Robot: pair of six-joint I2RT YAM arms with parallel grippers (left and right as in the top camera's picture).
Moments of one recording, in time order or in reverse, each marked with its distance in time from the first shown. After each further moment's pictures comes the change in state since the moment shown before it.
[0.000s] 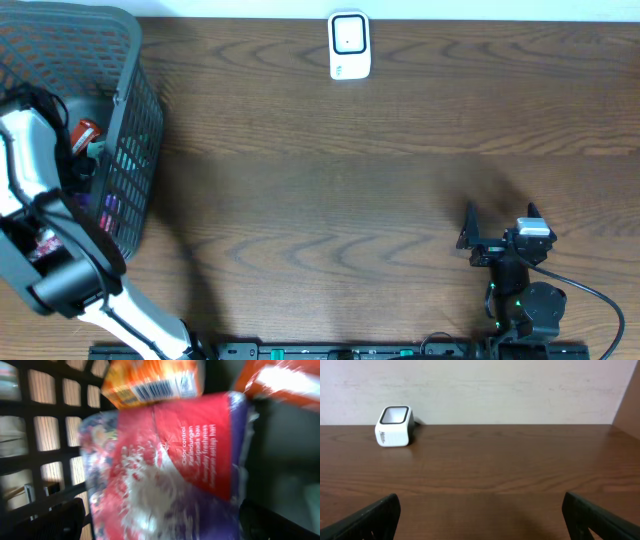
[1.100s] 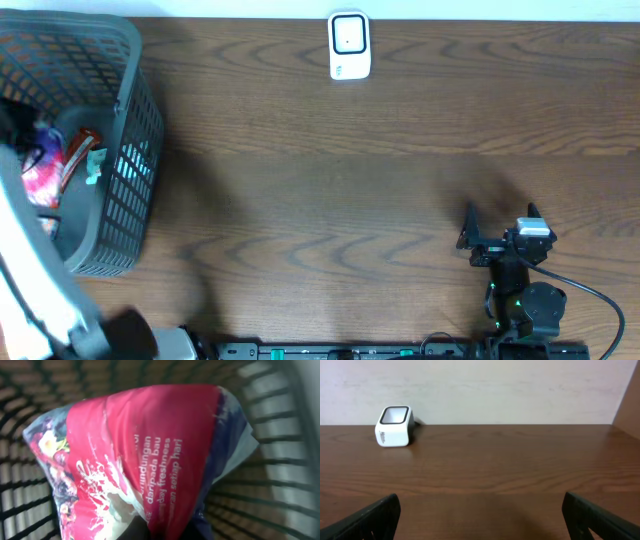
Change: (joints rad) left arm -0.004 -0.455 0.229 0.084 0.218 0.138; right arm 0.000 0.000 0.000 0.000 0.000 0.000
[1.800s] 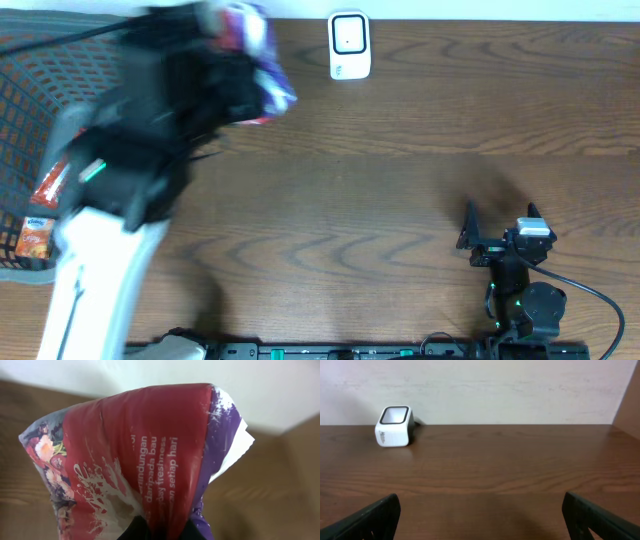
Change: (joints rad) left arm -0.898 -0.111 -0.019 0.225 0.213 0.323; right arm 0.000 0.000 0.000 0.001 0.000 0.000
